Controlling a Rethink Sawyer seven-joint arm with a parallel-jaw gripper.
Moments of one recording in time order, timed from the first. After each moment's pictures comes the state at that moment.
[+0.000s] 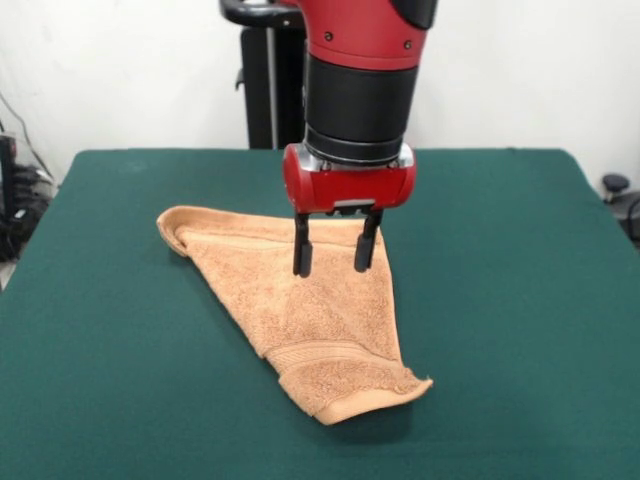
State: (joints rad) arm -0.22 -0.57 0.06 1.43 -0.20 0.60 1.44
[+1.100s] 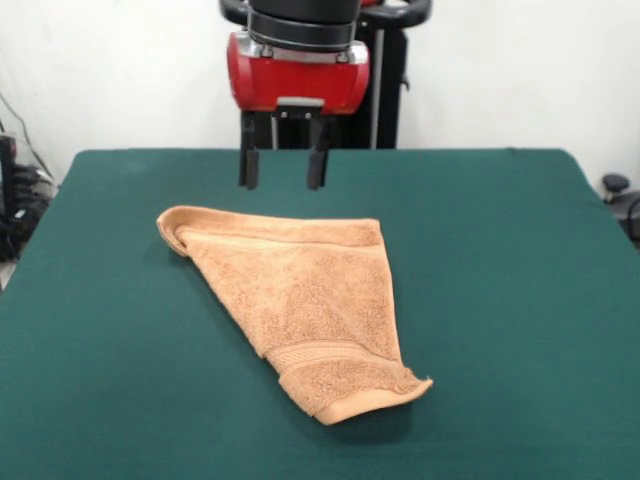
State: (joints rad) arm -0.27 -0.75 0.06 1.54 -0.20 0.65 1.44
